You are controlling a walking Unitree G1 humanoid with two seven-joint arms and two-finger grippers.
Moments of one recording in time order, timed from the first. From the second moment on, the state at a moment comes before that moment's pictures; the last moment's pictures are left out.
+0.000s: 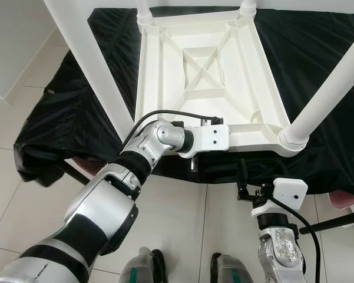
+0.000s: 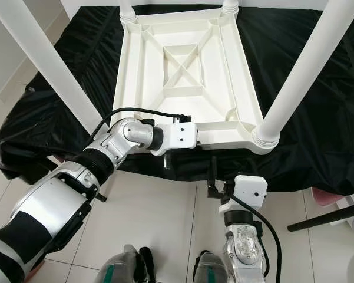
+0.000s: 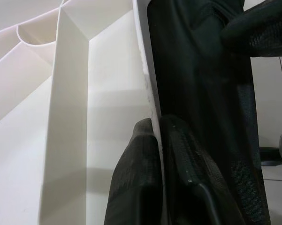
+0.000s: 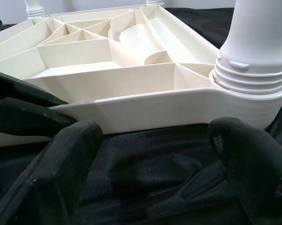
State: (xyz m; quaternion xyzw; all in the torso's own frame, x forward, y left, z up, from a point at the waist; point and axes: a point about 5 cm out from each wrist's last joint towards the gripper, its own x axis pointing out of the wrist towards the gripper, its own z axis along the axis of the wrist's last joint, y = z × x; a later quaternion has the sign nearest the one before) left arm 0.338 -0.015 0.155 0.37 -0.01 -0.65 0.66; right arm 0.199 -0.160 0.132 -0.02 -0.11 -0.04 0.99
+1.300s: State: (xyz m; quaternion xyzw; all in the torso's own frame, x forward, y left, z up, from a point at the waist) left arm 0.333 -0.028 0.172 0.31 0.00 -0.70 0.64; right arm 0.213 -0.166 0.138 -0.01 -0.13 -0.05 0.99
